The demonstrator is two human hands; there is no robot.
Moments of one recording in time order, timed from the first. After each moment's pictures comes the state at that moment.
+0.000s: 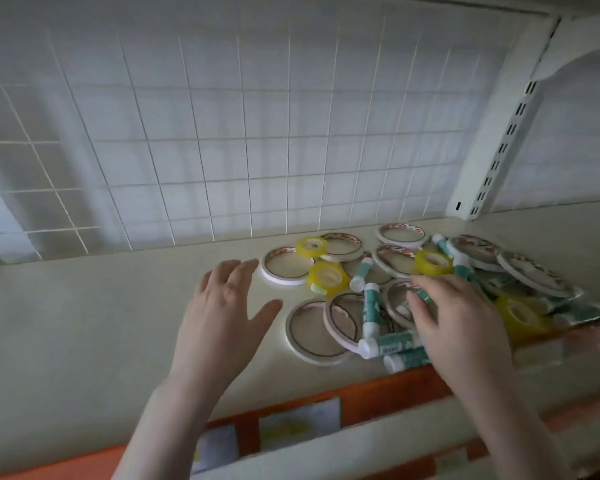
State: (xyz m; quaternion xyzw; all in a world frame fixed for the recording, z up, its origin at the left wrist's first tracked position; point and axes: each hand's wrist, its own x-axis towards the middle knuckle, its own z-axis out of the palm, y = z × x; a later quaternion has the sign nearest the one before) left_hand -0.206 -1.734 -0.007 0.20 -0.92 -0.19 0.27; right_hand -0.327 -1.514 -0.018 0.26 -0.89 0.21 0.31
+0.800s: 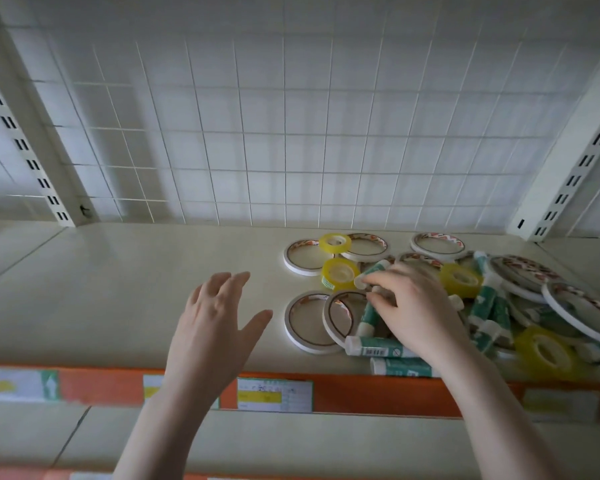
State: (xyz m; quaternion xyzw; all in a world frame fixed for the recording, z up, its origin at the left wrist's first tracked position) left_hand -0.178 -1.684 -0.013 0.36 -0.88 -0.15 0.26; right_hand -0.376 -1.539 -0.010 0.48 -0.83 0.25 0.14
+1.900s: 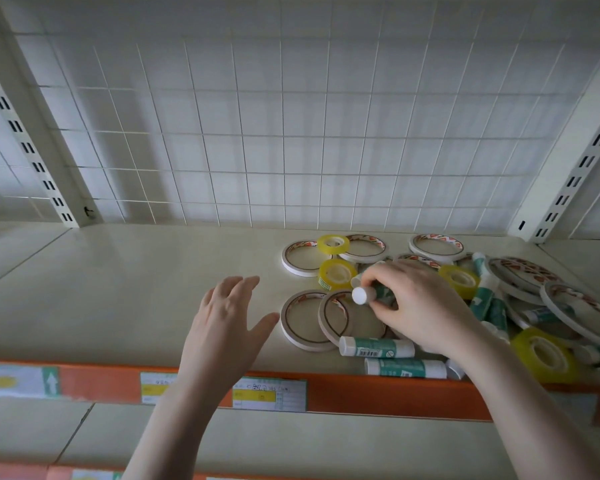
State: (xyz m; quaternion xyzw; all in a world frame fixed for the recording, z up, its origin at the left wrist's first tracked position) left_hand -0.191 -1.679 -0.021 0.34 -0.89 -0.17 0.26; right_hand -0.391 -1.527 0.003 0.61 -0.75 0.20 0.15
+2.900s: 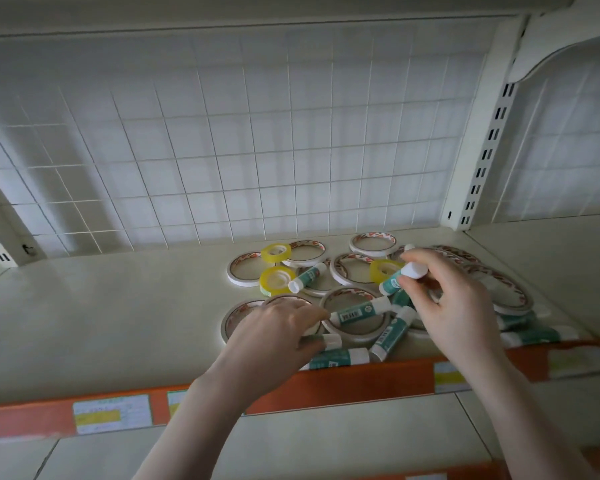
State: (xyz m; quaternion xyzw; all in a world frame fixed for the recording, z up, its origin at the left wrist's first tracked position) left_hand -0.263 -1.609 -0.002 0.06 -0.98 -0.10 0.18; right_hand -0.420 -1.434 -0.007 0.43 -0.75 0.40 0.31
